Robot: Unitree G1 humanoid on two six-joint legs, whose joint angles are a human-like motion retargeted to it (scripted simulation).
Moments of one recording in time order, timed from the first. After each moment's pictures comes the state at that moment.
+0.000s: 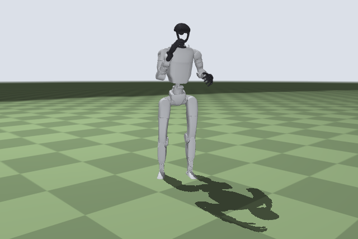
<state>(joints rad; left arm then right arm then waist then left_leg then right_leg) 0.19 0.46 -0.11 -0.21 0.16 -0.29 -0.23 -0.27 -0.22 -0.13 -0.69 -0.04 -0.22 0.19 0.11 -0.12 -0.23 -0.42 -0.08 0.02 0.03 -0.15 0.10 -0.48 -0.19 -0.25 0.39 -0.43 0.07</state>
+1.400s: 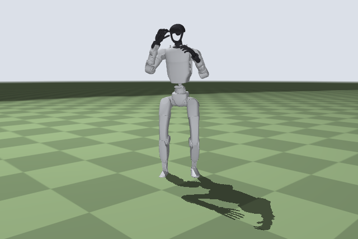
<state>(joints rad) -0.19 0.45 0.21 -0.53 0.23 -0.06 -0.15 -0.72 -0.40 -0.11 -0.95 -0.37 -0.01 0.29 -0.05 0.04 -0.11 -0.46 0.20 0.29 0.84 -0.56 0.17 -0.42 0.03 0.07 0.46 -0.45 0.14</state>
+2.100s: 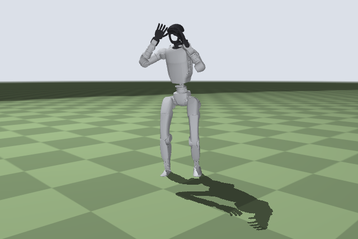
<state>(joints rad) -0.70 0.80 0.15 -0.70 0.45 -0.03 0.11 -1.01 -0.74 -0.06 -0.90 -0.74 0.03 0.07 -0.10 -0.01 0.01 -0.47 0.21 0.34 0.90 -0.52 0.21 -0.51 0.04 0.11 0.52 -0.45 0.22</state>
